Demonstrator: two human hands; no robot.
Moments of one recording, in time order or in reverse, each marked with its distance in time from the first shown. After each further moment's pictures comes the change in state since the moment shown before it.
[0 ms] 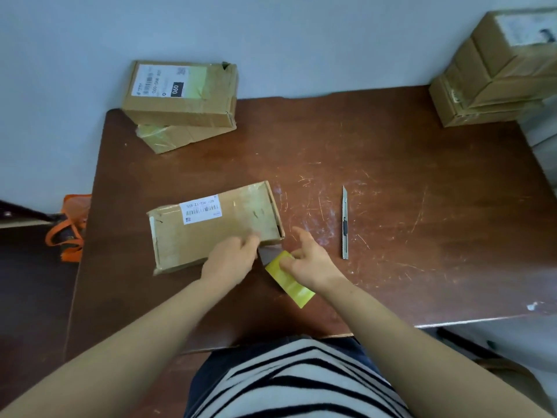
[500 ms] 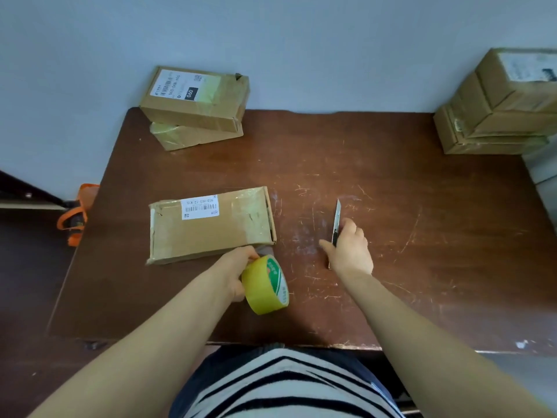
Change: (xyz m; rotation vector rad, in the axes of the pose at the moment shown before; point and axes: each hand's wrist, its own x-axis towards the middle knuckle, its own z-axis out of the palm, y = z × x) left_hand -0.011 0.027 0.035 -1.050 -0.276 -0.646; right_hand 0.031 0.040 -0.072 -0.458 0.459 0.064
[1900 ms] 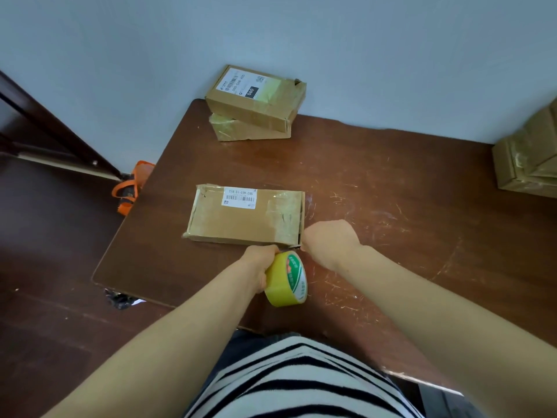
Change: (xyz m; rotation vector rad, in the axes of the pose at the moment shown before) left_hand 0.008 -0.014 0.000 -0.009 0.139 0.176; right_hand -0.009 -0.077 -0.005 -0.926 -0.164 -0.958
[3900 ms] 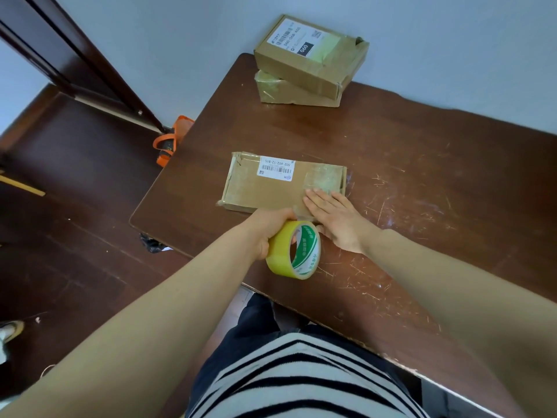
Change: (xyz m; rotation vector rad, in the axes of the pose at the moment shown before) left_hand -0.026 0.010 -0.033 -0.083 -0.006 0.114; right_hand 0.046 0.009 0.062 0.188 0.102 -0.392
